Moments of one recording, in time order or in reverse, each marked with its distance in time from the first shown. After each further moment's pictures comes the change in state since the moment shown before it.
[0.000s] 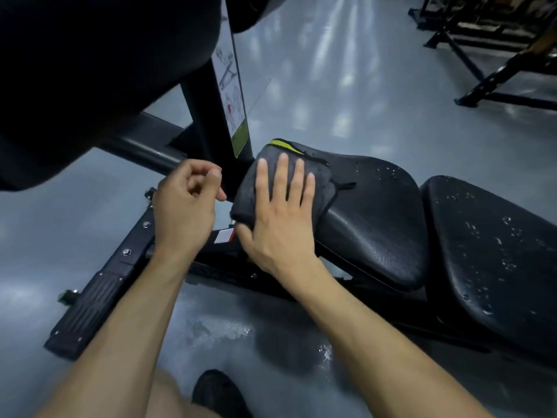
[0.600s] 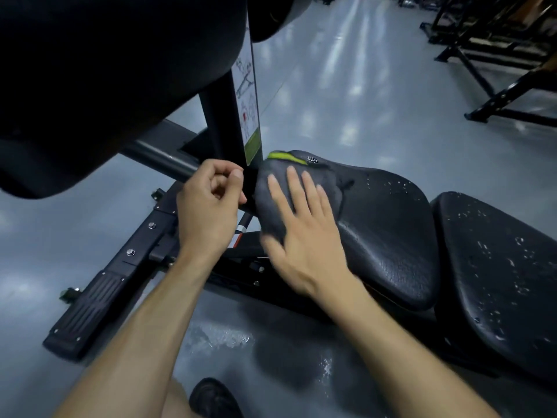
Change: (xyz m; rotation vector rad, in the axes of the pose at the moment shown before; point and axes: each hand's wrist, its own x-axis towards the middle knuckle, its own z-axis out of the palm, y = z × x) left_hand 0.003 0.006 0.016 0.035 0.059 0.063; right_hand -0.006 0.031 -0.011 0.185 -0.005 -0.185
